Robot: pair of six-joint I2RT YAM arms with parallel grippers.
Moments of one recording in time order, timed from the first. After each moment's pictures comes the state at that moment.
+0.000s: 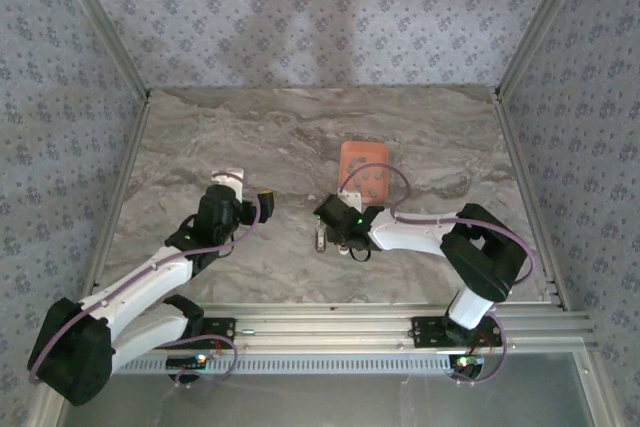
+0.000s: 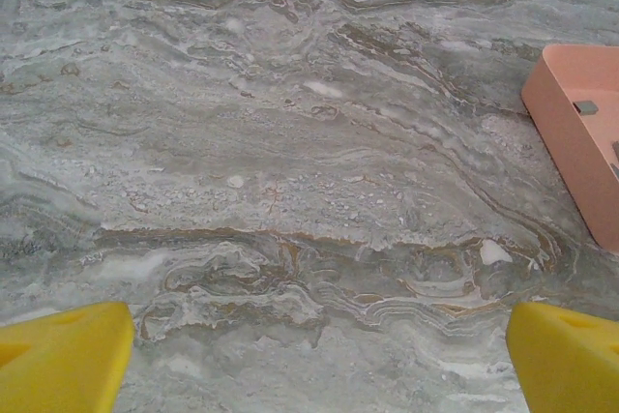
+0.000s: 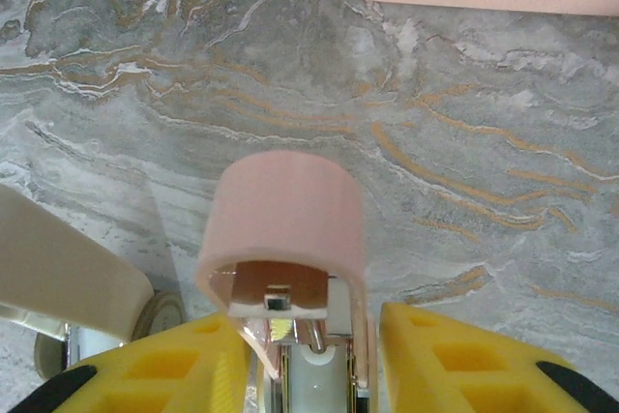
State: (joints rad) left arm -0.54 0.98 0.45 0.02 -0.23 -0.30; right arm 0.94 1.66 0.89 -0.35 0.31 0.85
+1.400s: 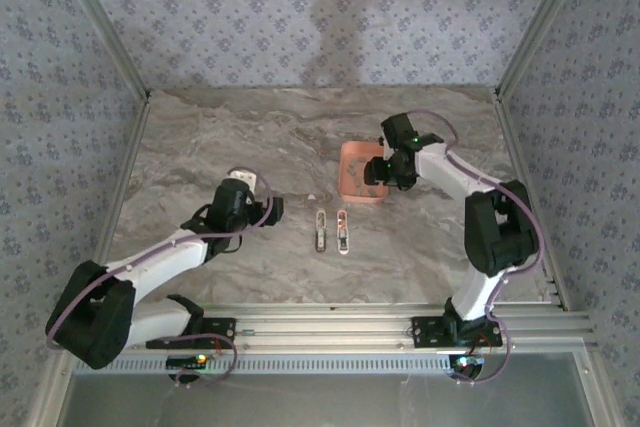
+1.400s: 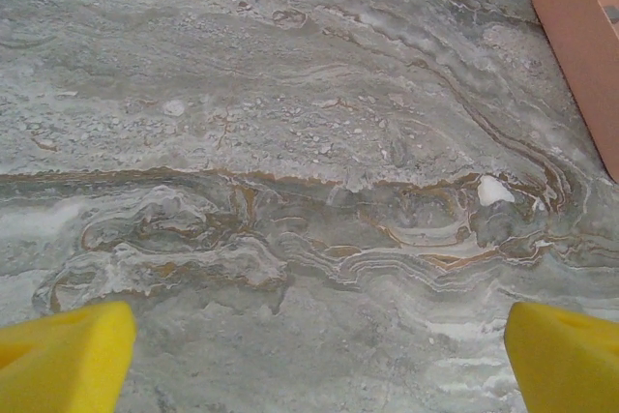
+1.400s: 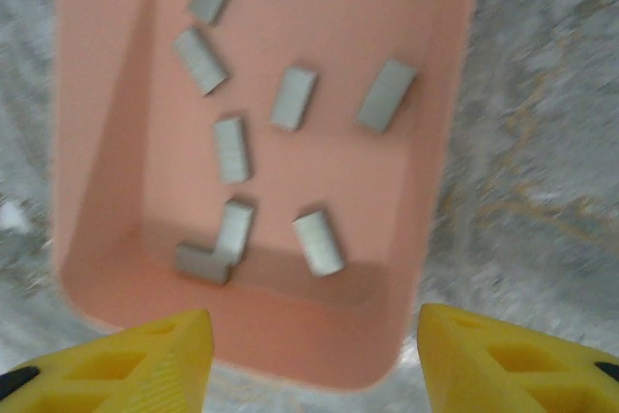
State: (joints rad) left arm -0.54 1.20 0.51 0.02 -0.13 -0.34; right arm 0.34 1.75 1.28 -0.71 -0.10 0.32
